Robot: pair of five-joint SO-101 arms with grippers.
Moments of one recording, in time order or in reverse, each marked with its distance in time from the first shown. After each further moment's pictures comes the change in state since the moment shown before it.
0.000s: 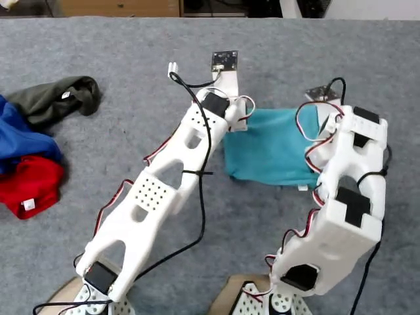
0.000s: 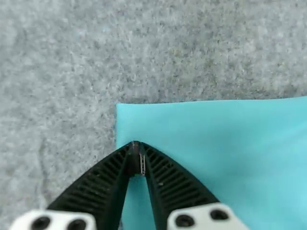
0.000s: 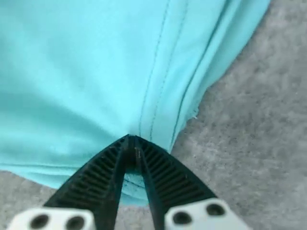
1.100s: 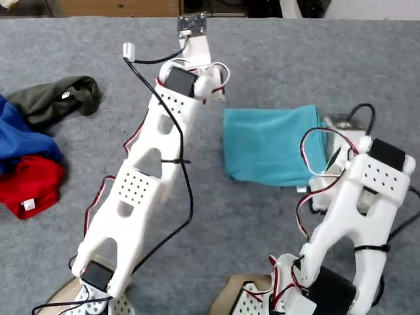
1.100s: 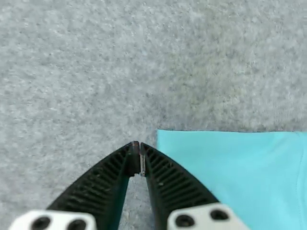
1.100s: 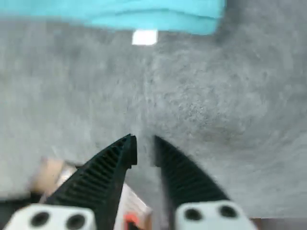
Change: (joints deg) left arm -7.5 -6.9 -15.3 15.5 -2.5; right arm 4.8 -41.3 23.5 23.3 -19.4
